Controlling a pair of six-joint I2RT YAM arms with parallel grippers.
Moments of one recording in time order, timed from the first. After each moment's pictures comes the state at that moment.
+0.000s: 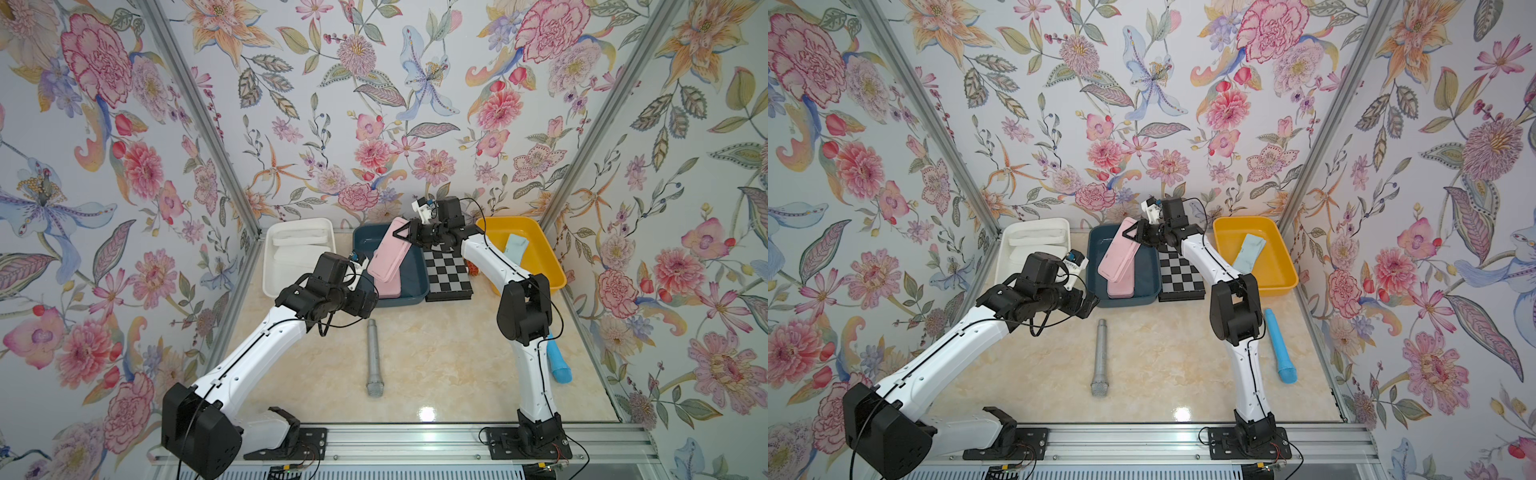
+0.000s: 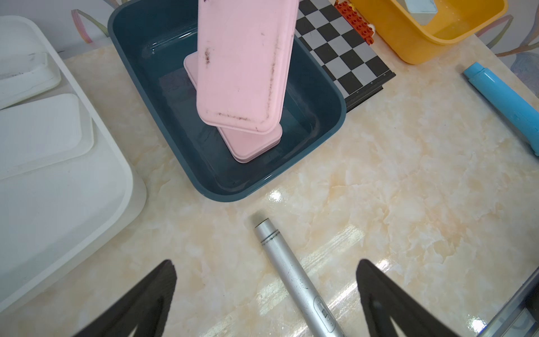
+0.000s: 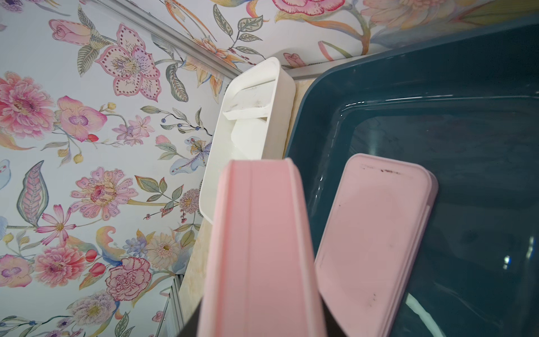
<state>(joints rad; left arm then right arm) -0.48 1.28 1.15 -0.65 0.09 -0.03 0.40 2.31 2.14 -0.42 -0.70 0.58</state>
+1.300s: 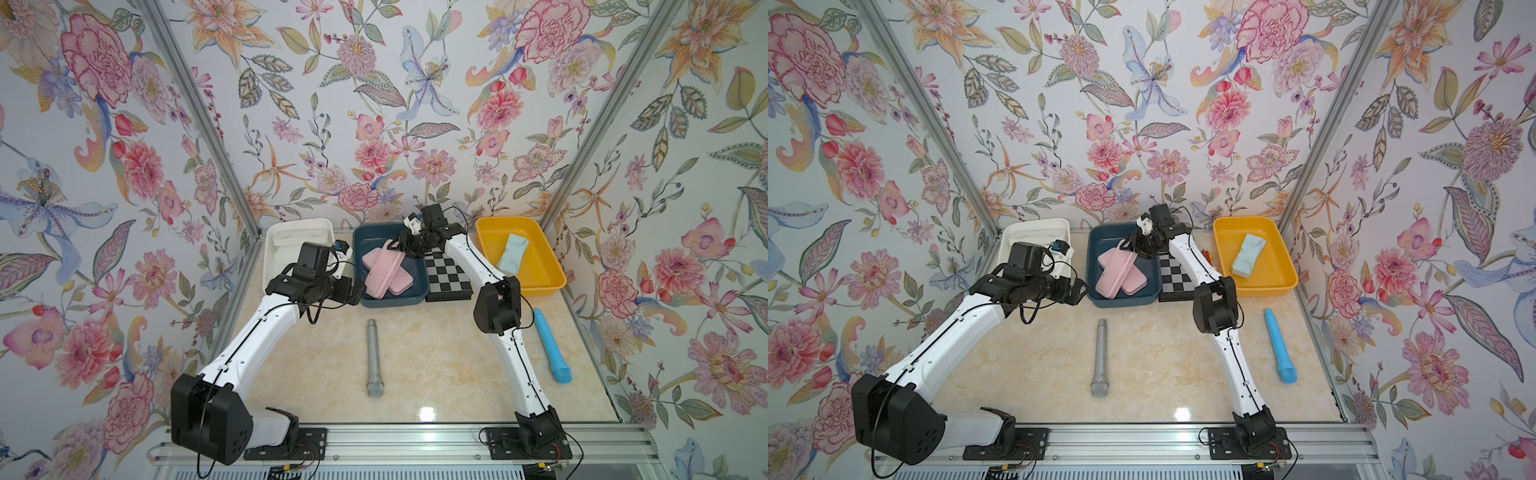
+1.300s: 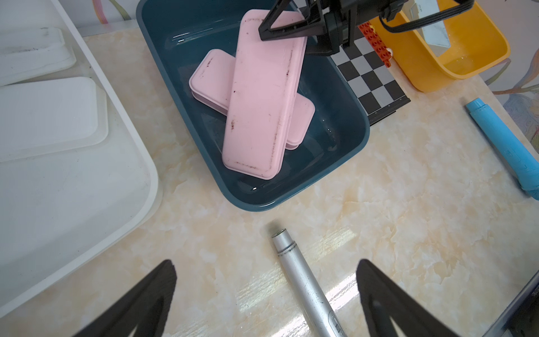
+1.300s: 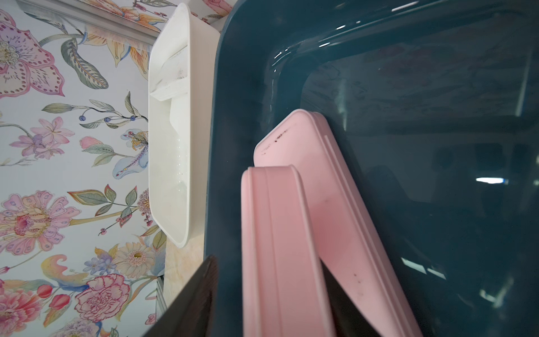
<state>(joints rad) -0.32 1.35 1.18 -0.64 0.24 -0.02 0.42 2.62 2.55 -0.77 -0.64 0.58</state>
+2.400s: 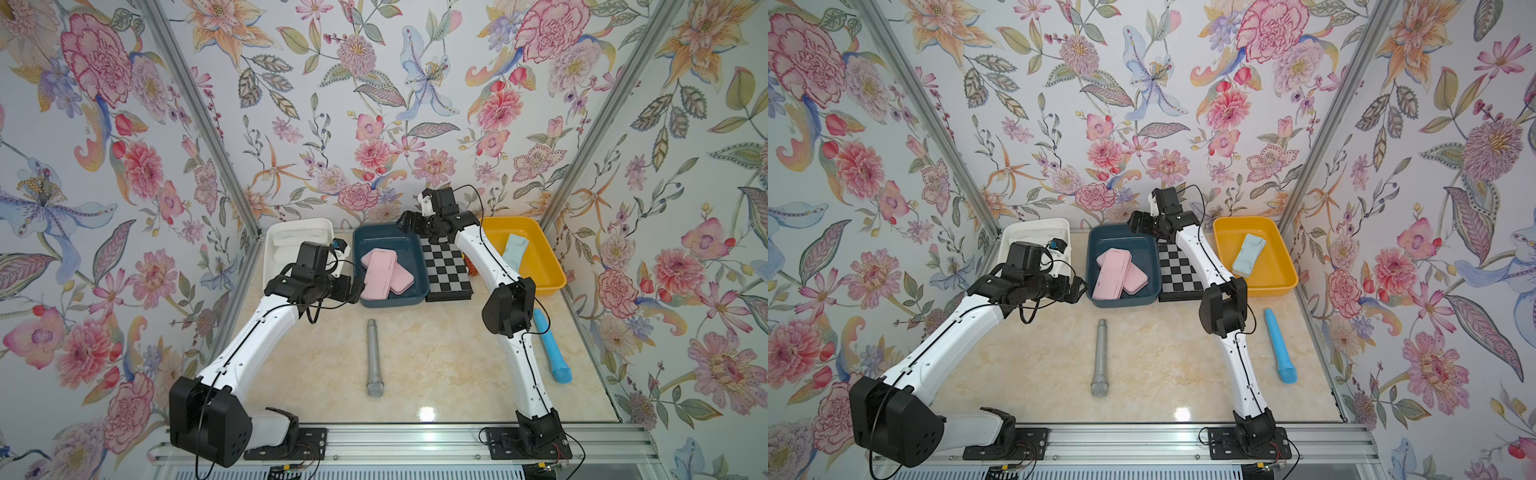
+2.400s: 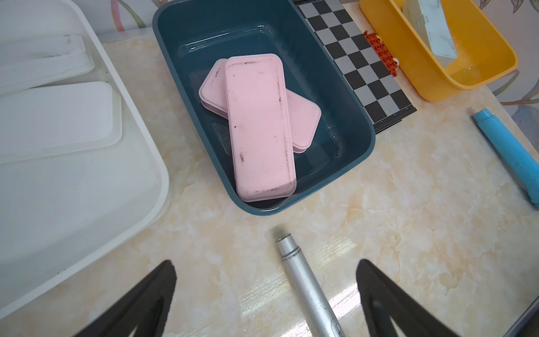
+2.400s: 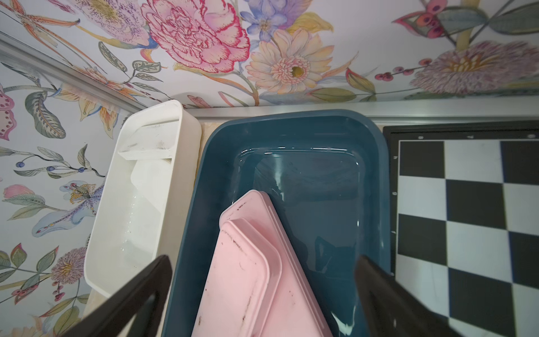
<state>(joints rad) -0.32 1.33 1.18 -0.63 0.18 -0.05 0.41 2.47 2.54 -0.74 -0.27 0.42</state>
